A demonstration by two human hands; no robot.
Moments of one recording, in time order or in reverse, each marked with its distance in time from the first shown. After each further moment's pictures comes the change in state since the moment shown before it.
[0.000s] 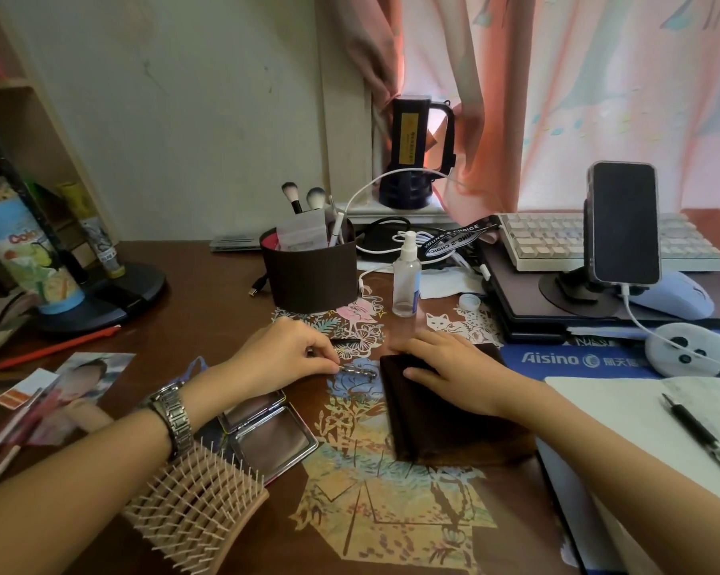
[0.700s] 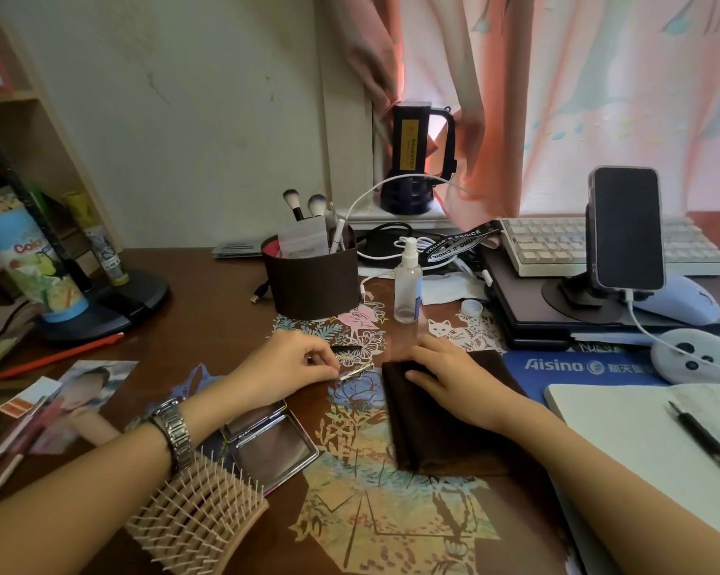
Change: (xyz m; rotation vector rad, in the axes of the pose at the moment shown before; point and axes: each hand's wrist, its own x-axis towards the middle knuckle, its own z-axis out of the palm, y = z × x) left_hand -0.004 0.005 0.004 -0.187 0.029 -0.081; right_hand 0.004 0.005 0.017 0.153 0.190 -0.042
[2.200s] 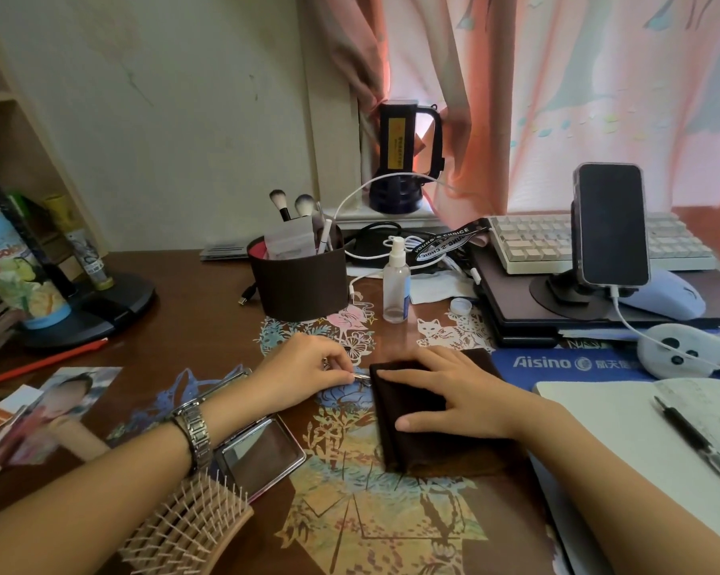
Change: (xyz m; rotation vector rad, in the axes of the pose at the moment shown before) left_hand 0.019 0.008 0.022 0.089 -0.012 0.086; right_hand -0.022 -0.002 -0.022 -0.072 -0.305 -0.004
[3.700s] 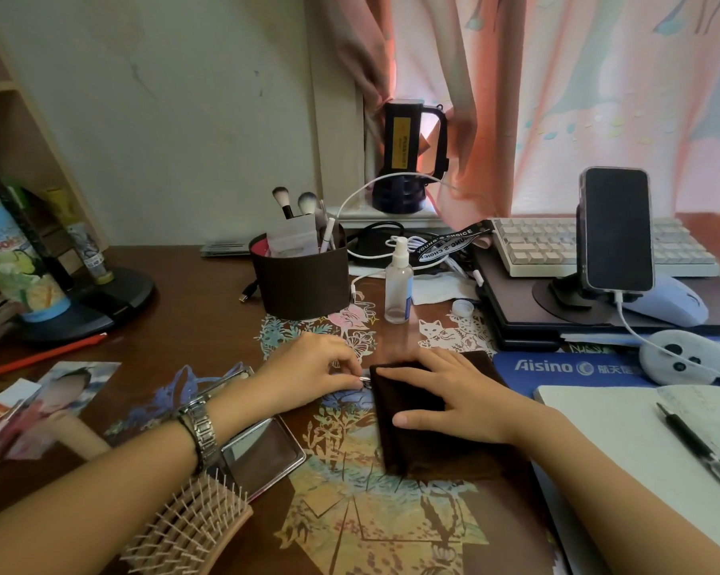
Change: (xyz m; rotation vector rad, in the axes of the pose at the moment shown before) left_hand 0.002 0.004 0.001 0.093 -0.007 0.104; right_hand -0.001 -0.008 -0.001 0.052 0.013 0.034
